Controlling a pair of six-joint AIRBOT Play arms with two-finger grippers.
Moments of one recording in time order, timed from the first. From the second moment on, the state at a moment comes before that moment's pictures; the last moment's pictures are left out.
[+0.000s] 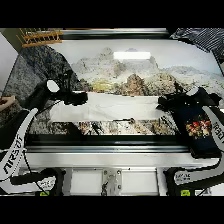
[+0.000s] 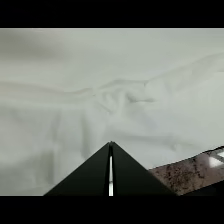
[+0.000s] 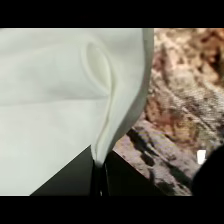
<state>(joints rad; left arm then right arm) -0.16 -1.45 1.14 1.12 -0.98 -1.54 -0.23 -1.61 1.11 -0.99 1.01 1.35</state>
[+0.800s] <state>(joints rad) -0.53 -2.02 1.76 1.06 -1.03 -1.59 -0.05 -1.51 1.90 -1.28 1.66 1.52</state>
